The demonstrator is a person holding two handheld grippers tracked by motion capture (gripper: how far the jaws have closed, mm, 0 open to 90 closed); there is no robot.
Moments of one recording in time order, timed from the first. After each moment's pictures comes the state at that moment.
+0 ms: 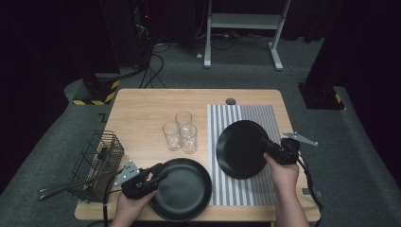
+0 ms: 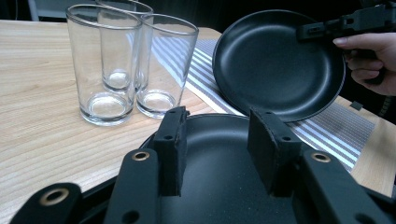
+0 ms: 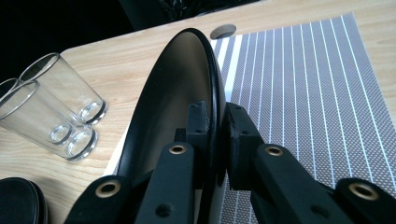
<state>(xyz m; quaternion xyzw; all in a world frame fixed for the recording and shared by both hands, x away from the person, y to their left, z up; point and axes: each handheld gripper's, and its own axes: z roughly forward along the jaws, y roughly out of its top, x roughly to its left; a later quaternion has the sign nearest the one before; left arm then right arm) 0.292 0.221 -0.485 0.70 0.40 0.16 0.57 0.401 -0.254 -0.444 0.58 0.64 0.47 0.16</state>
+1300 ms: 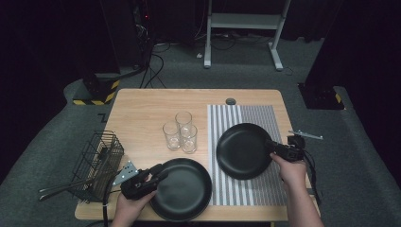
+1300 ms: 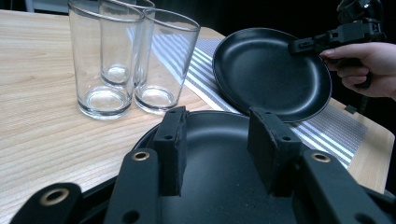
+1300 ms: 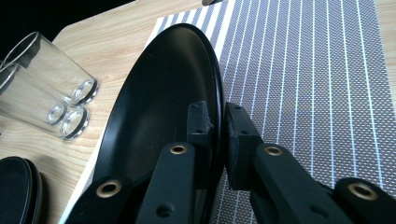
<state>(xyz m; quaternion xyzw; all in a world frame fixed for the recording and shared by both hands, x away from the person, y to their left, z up) 0.292 0.224 -0.489 0.69 0.41 0.15 0.58 0.425 -0.287 -0.460 0.59 0.66 0.45 0.08</state>
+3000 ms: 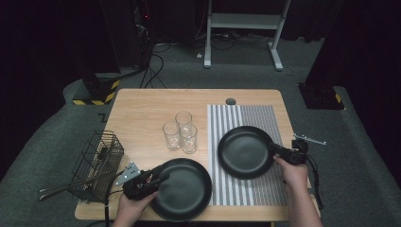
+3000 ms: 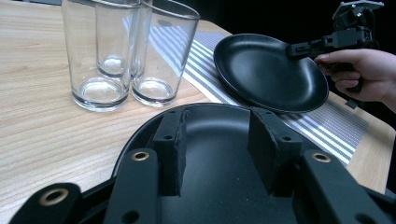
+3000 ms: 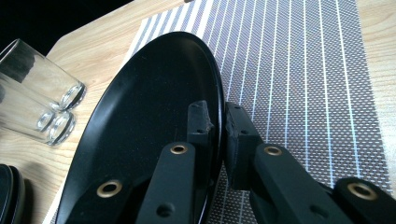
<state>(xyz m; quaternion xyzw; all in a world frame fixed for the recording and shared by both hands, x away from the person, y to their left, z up) 0.293 0.220 -0.495 0.70 0.41 0.14 0.57 0.427 -0.308 -0.488 0.61 0.64 0.47 0.07</state>
